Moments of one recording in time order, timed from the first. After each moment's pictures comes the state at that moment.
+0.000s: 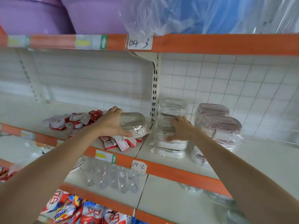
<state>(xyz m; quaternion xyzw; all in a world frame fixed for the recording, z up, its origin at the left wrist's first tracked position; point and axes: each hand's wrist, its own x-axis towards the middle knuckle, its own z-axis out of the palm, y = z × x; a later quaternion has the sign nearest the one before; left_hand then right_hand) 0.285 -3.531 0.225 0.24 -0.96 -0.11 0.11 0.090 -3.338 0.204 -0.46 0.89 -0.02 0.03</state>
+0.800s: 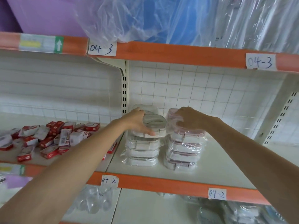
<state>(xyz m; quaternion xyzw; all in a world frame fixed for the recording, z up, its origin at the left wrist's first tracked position) 0.147 -3.448 0.249 0.08 -0.98 -0.15 0.05 0.044 -3.249 0.280 -0.42 0.91 0.03 -0.05</state>
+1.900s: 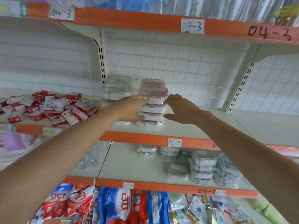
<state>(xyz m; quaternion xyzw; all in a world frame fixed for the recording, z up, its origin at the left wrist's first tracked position) 0.210 -3.301 0.234 -0.04 -0.99 0.00 0.10 0.117 -3.107 0.244 -0.47 0.87 0.03 -0.10</state>
